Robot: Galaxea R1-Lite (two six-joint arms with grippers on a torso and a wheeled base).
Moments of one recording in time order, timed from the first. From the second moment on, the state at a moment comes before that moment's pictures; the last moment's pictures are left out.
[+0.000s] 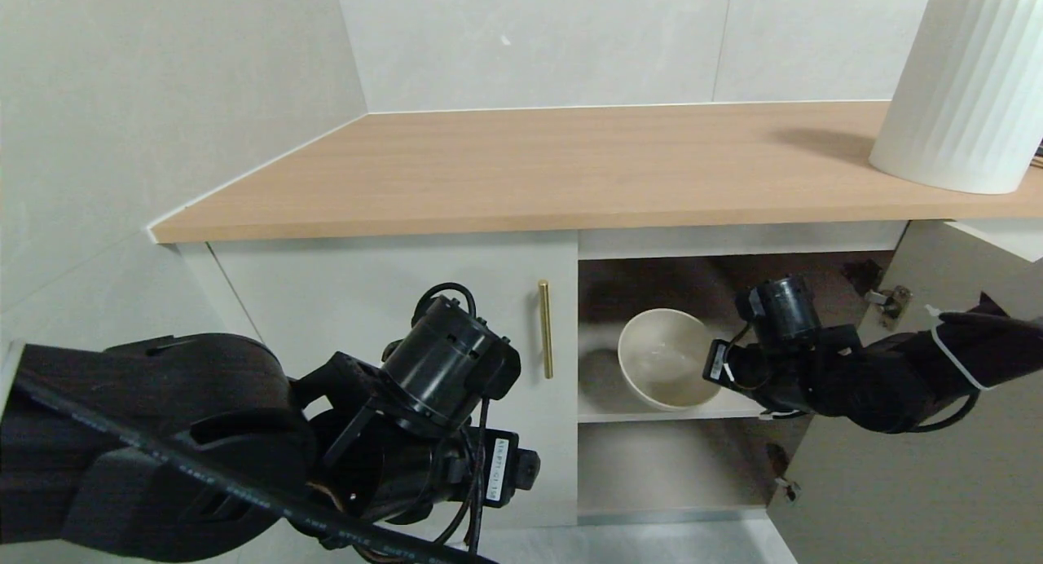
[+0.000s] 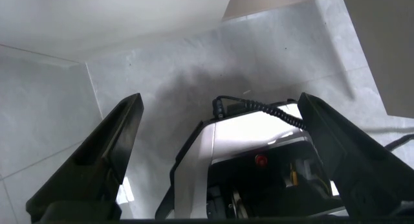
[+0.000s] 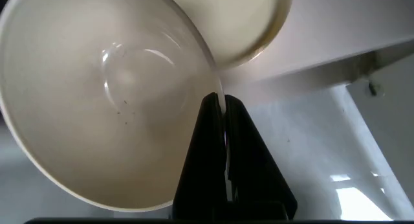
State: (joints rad) left arm -0.81 1.74 -1.02 0.25 0.30 -0.53; right arm 0.41 2.02 -0.98 -0.36 -0.26 0.64
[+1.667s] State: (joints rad) left arm -0.81 1.75 -1.02 0.25 0.30 -0.53; right arm 0.29 2.30 -1.20 -0.42 -0.32 0.72
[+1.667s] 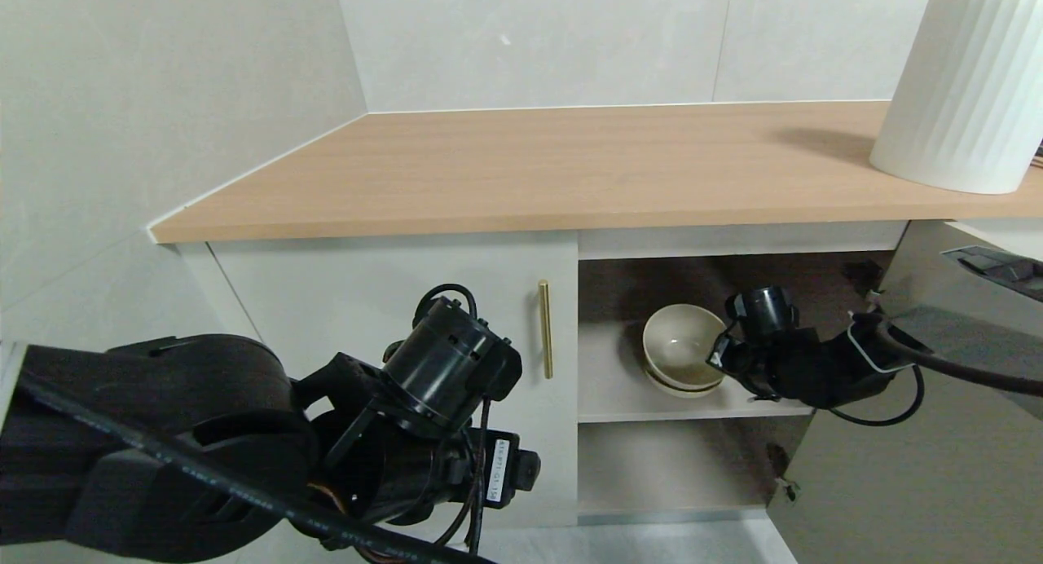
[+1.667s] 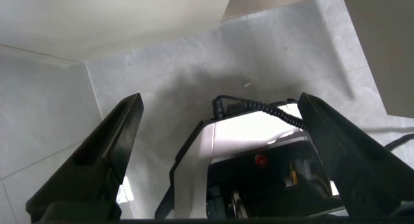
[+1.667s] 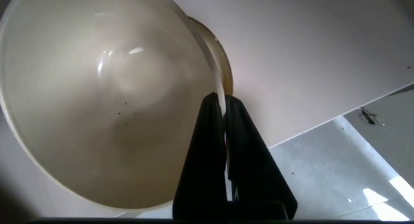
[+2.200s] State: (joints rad) left arm -0.81 1.75 -1.03 0.25 0.30 -0.54; right arm 0.29 2.31 -1.20 -0.42 -0.32 0.72
